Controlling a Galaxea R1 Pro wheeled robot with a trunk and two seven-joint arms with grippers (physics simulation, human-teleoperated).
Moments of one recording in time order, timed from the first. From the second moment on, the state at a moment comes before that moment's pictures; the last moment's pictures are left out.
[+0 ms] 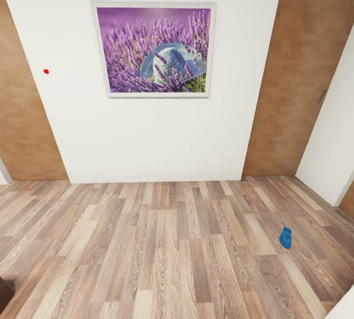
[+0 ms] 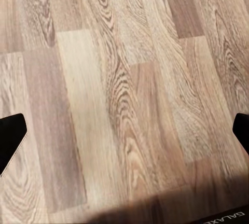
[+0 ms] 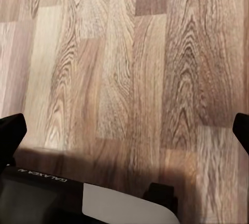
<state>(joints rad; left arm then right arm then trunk) -0.11 0.04 0.01 -0.54 -0.03 -0.04 -0.29 0.00 -0.25 -0.03 -0.50 -0.19 -0.09 0.57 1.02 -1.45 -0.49</state>
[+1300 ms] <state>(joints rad) -0.11 0.04 0.01 -0.54 -0.03 -0.04 -0.29 0.00 -0.25 -0.03 -0.50 -0.19 -0.09 0.57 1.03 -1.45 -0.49</state>
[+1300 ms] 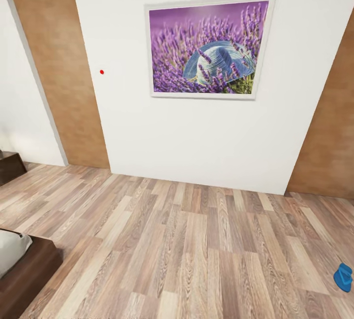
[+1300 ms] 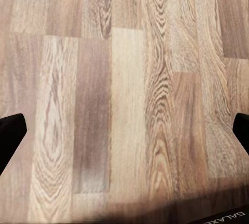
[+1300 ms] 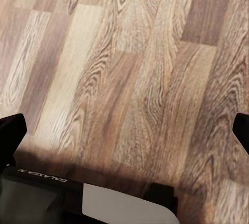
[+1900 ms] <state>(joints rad) -0.11 0.04 0.01 -0.54 -0.03 -0.04 -0.29 0.00 -0.25 -0.03 -0.50 -0.19 -0.09 0.57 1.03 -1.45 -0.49</state>
